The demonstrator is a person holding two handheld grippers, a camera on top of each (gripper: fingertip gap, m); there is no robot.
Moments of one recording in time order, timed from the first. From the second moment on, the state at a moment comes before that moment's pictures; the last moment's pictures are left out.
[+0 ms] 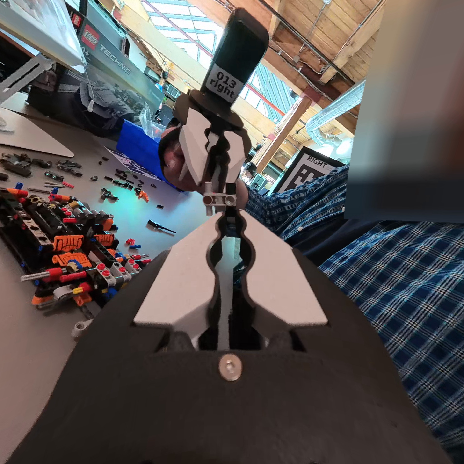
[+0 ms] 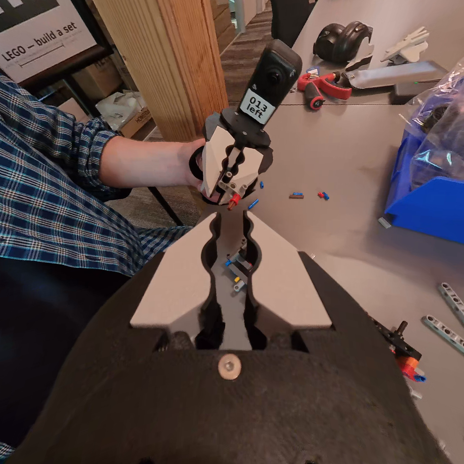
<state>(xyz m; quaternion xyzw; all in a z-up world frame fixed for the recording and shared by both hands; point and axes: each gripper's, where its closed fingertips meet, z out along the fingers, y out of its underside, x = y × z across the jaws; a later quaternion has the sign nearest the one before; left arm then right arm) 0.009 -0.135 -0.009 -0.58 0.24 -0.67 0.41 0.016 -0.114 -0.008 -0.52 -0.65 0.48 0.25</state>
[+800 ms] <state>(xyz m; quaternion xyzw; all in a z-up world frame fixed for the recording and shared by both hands) 0.016 -0.132 -0.007 -0.58 0.25 -0.64 0.44 0.004 -0.111 -0.012 -0.55 -0.64 0.48 0.23</state>
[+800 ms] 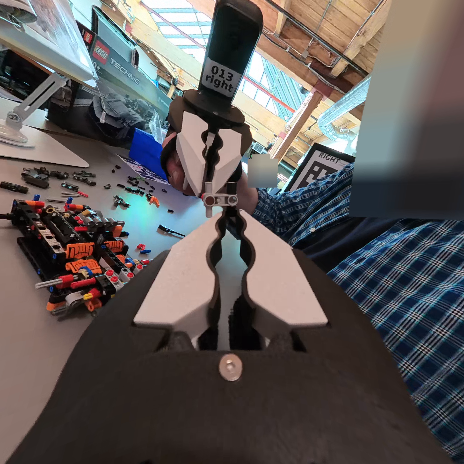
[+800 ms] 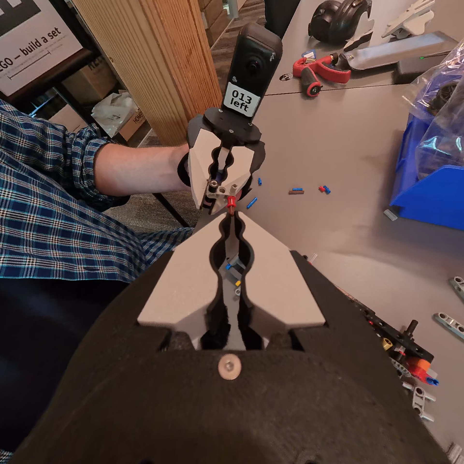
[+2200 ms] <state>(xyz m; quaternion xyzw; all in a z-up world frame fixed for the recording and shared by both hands) 0.027 -0.128 -0.004 -0.57 0.22 -0.67 0.42 -0.007 -0.110 0.000 -0.50 -0.64 0.54 0.24</state>
